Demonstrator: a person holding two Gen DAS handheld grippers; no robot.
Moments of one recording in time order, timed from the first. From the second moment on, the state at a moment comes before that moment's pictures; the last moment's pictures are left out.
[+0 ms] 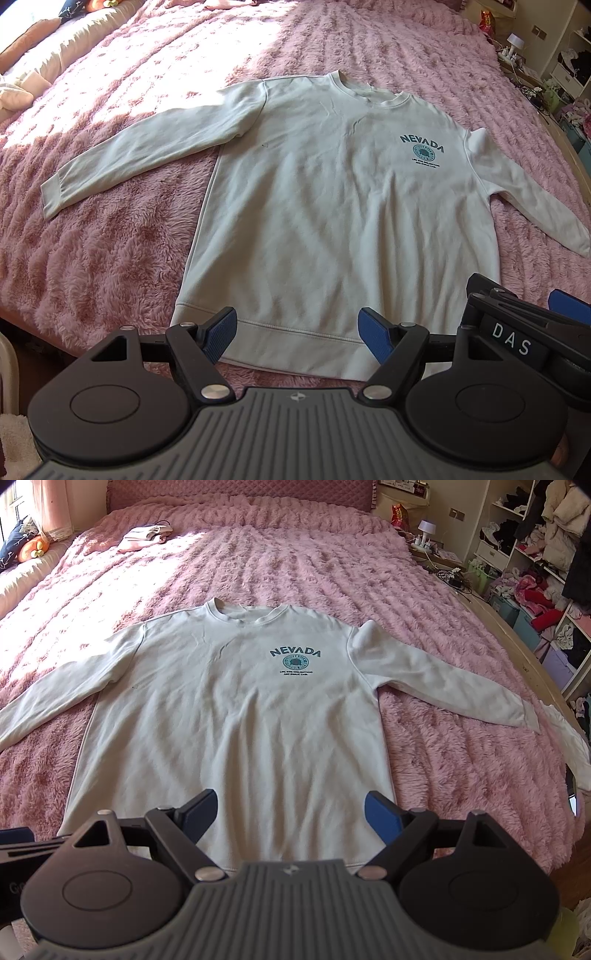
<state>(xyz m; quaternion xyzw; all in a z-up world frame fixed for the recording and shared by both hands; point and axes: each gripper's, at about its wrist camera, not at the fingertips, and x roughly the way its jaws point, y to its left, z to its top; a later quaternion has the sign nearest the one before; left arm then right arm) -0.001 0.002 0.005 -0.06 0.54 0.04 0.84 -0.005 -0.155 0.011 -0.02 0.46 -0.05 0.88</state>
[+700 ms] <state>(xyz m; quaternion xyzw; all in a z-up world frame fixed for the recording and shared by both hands) -0.002 0.003 0.004 -0.06 0.54 0.04 0.84 -0.004 -0.154 0.007 -0.02 0.47 -0.05 0.88</state>
